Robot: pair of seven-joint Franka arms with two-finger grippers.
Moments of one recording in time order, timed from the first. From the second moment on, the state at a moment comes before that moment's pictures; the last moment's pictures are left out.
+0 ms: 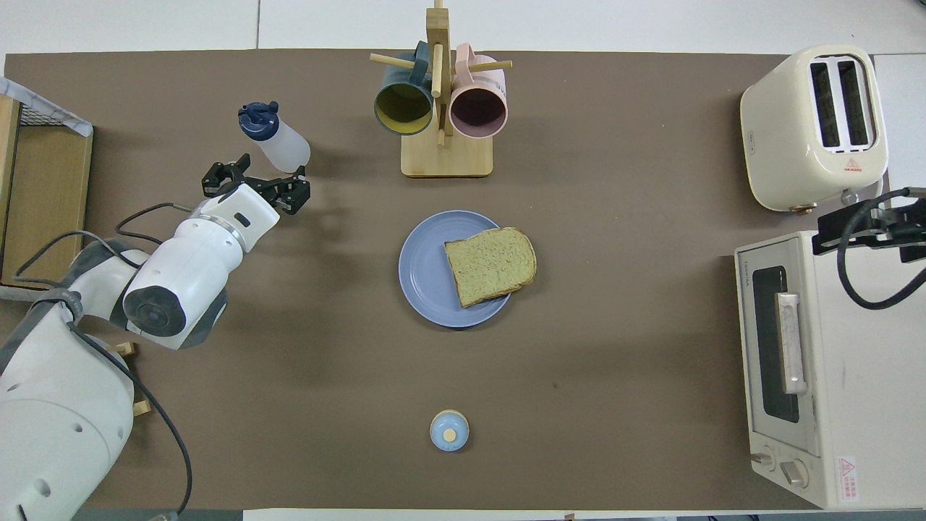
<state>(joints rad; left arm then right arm) -0.41 0.37 0.30 -2.26 0.50 3.50 -0.42 0.01 -0.04 -0.04 -1.61 -0.01 1.47 0.09</state>
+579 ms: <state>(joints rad) -0.61 0.12 0.28 -2.39 0.51 3.20 -0.58 0.01 -0.04 -0.04 -1.61 -0.01 1.47 0.09</state>
